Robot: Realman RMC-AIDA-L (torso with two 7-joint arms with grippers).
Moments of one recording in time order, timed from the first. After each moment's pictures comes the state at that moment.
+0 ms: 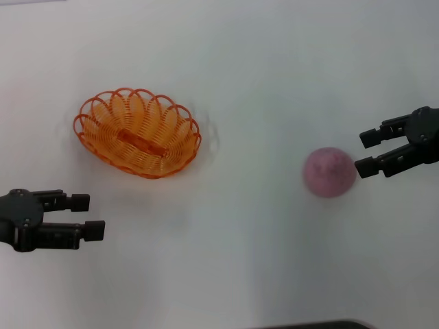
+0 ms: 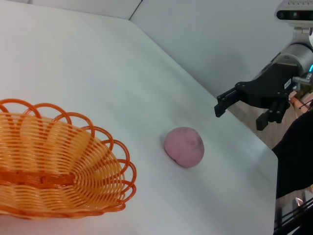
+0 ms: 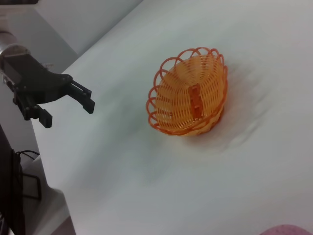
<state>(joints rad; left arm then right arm) -0.37 -2.08 0.61 0.93 2.25 1.96 -1.78 0.54 1.91 -0.72 -0.81 -2.27 -1.87 1.84</state>
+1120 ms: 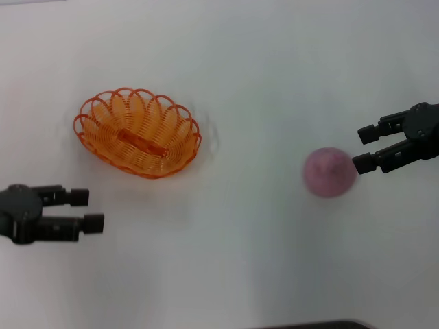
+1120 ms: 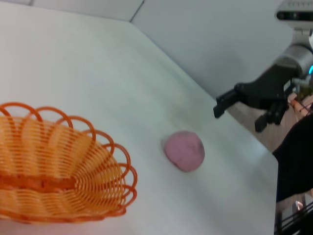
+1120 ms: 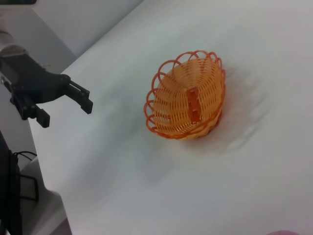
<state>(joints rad) -0.38 -2.07 0.59 0.93 2.25 1.96 -1.80 0.55 1.91 -0.72 -0.81 -2.27 -1.87 1.84</state>
